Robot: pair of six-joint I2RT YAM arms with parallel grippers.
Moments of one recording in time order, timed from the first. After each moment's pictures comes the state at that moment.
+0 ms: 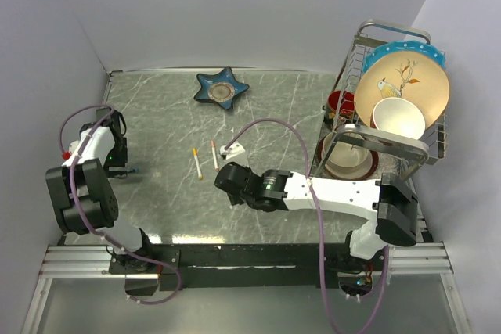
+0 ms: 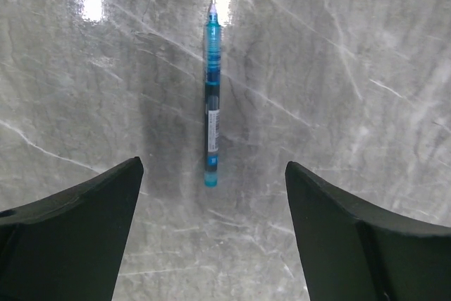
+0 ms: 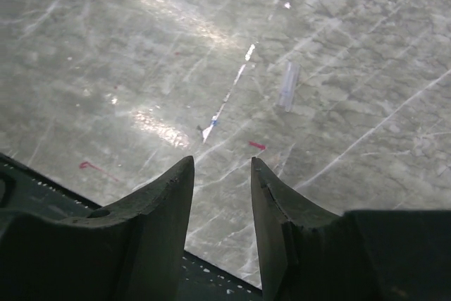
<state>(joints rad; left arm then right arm) 0.27 1.57 1.06 -0.82 -0.41 -1.48 1.24 1.55 1.17 -0.56 0.48 0.61</state>
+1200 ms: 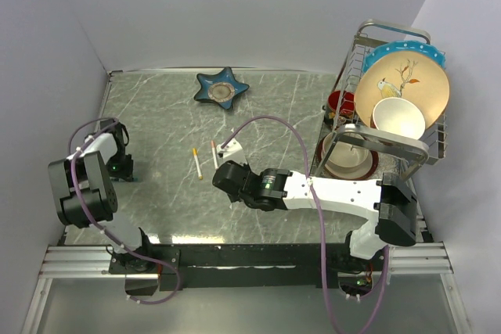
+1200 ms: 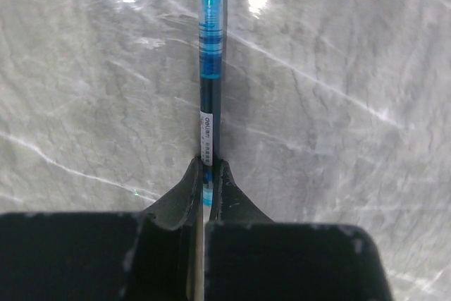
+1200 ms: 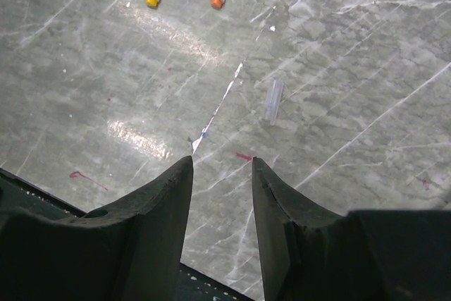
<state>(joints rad) 0.29 1.64 0.96 -0.75 -0.32 -1.38 1.25 1.55 1.22 -0.57 0.54 0.55</state>
